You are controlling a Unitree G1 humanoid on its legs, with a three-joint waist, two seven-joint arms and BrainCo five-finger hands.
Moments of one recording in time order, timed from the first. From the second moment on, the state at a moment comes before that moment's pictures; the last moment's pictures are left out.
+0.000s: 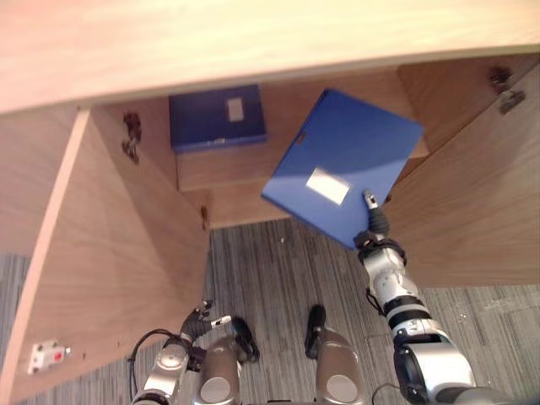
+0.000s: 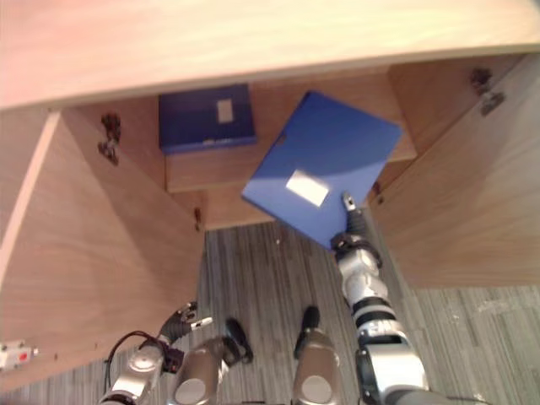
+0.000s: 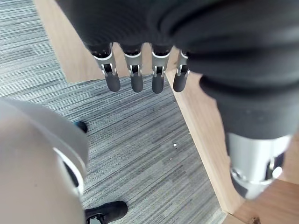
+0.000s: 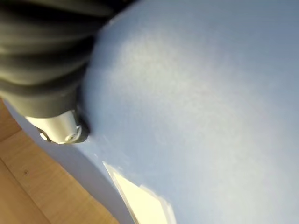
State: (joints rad) left arm -0.04 0.21 -0.07 0.79 0.03 -0.13 -0.07; right arm -0.57 -0.21 -0.07 0.74 0.94 -0.11 0.01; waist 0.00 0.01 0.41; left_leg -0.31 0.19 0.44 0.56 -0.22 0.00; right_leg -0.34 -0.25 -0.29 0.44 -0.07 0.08
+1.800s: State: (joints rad) left arm 0.02 0.18 -0.05 0.65 -0.28 -0.12 -0.03; right arm -1.40 -0.84 -0.08 1.06 1.28 -0.08 -0.18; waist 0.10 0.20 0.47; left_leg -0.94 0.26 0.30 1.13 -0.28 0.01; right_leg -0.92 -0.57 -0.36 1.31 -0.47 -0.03
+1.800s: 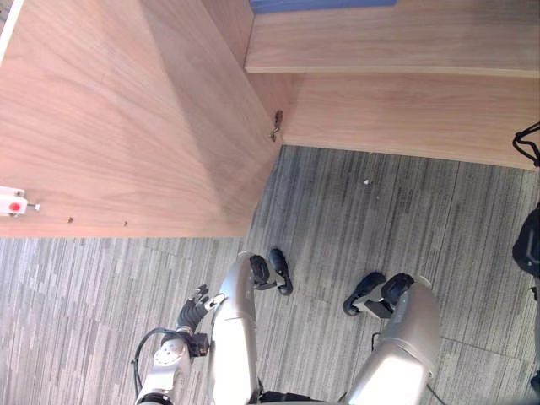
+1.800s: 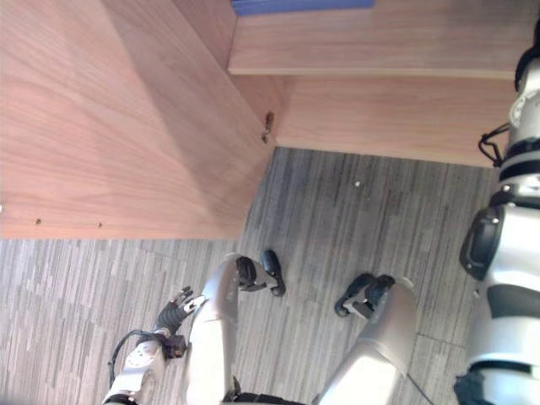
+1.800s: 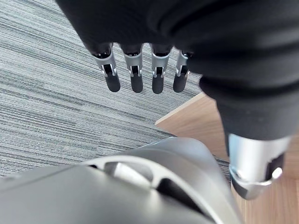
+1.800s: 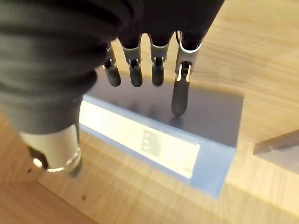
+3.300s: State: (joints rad) left arm 0.06 0.24 -0.02 0.57 -0.15 -0.12 -0.11; right arm -0.99 -0.76 -0.45 1.20 0.23 0.09 -0.03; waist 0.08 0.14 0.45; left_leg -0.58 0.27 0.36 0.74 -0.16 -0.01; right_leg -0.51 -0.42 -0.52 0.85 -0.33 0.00
